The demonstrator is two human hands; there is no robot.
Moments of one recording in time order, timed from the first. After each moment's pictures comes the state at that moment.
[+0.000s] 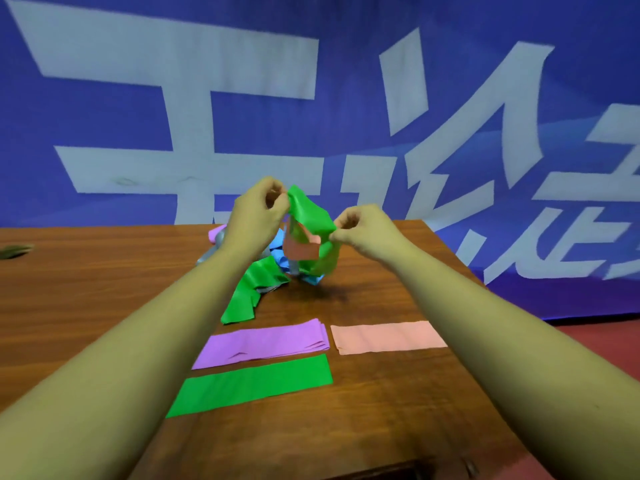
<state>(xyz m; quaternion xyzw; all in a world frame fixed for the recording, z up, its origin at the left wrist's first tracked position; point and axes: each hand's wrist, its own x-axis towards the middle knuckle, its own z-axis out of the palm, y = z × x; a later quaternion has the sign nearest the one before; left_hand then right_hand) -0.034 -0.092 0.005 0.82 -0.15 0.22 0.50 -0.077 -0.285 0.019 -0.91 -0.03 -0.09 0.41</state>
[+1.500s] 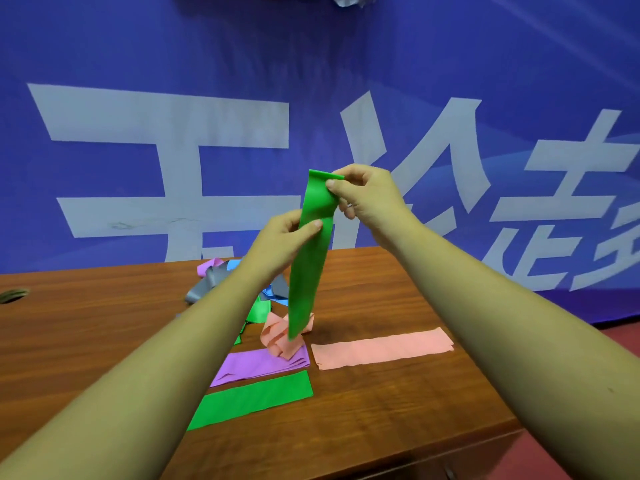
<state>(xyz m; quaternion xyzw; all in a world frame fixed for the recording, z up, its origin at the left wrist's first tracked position) -0.106 -0.138 0.056 0.73 -0.27 0.03 0.63 -0.135 -0.295 0.126 -0.77 -0.09 -0.21 0.59</state>
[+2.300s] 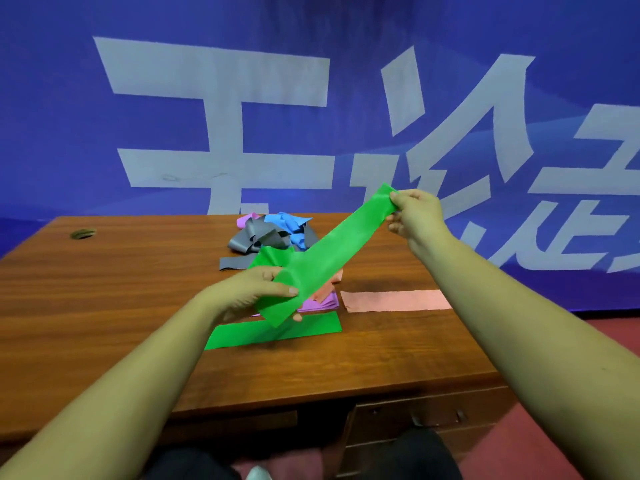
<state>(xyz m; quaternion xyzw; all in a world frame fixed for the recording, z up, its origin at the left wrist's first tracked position) -0.189 -0.018 -0.040 0.65 -0.18 -0.33 0.65 -0.161 -0.301 0.040 -0.68 0.12 -0.19 0.70</state>
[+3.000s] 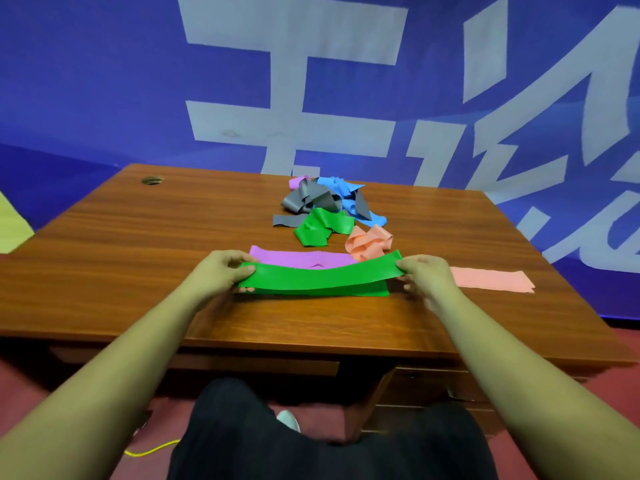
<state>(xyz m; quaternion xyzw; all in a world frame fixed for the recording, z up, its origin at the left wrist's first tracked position) -0.217 0.107 -0.115 0.81 0.04 -0.06 0.59 -0.201 -0.258 -0.107 -0.75 0.19 -0.02 0.63</state>
